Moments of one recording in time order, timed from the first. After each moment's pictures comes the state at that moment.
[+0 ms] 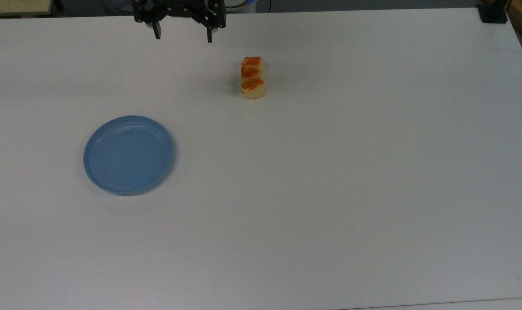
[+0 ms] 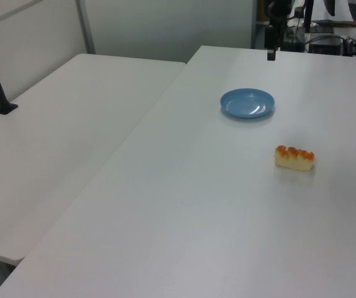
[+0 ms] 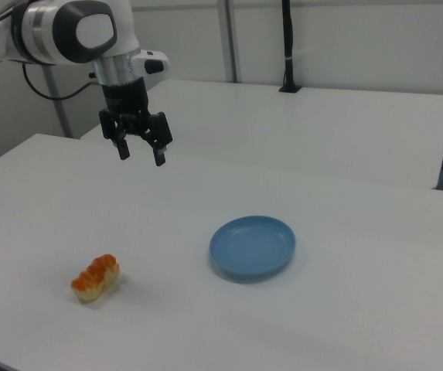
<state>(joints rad) 0.06 0.05 -0.09 -1.64 -0.06 1.65 -0.02</state>
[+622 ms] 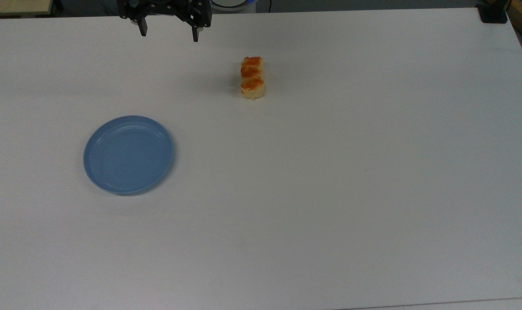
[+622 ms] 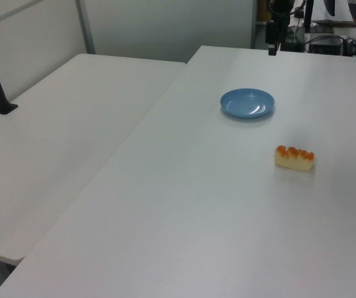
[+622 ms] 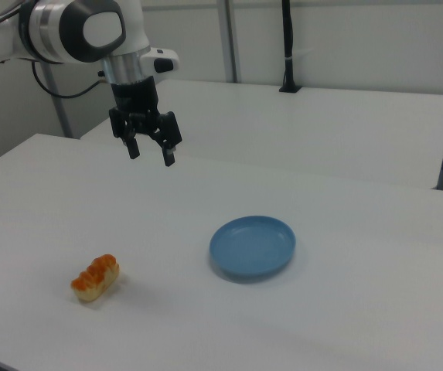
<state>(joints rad) 0.04 0.05 -0.12 -1.63 -0.06 1.65 -0.01</state>
